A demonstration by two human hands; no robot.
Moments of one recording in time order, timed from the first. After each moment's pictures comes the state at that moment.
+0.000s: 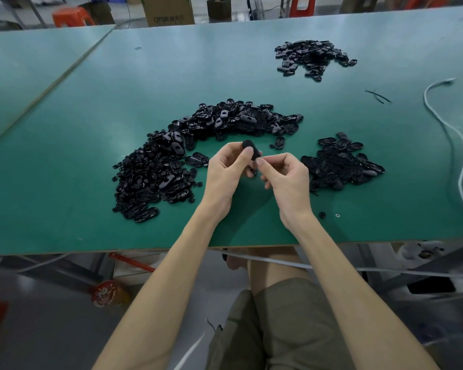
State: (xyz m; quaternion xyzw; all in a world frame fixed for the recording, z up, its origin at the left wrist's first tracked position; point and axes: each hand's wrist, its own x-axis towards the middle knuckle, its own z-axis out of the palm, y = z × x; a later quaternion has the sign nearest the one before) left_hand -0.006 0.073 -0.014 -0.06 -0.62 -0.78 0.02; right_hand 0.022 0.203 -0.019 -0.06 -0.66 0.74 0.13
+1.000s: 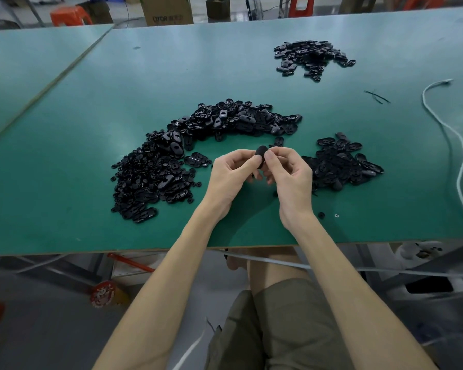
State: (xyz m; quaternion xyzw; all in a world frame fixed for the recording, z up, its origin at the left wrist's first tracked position) left_hand -0.009 0.072 -0.021 -0.09 -0.67 -0.74 -0.02; right_hand 0.022 0.202 -0.017 -0.06 -0.62 0.76 0.16
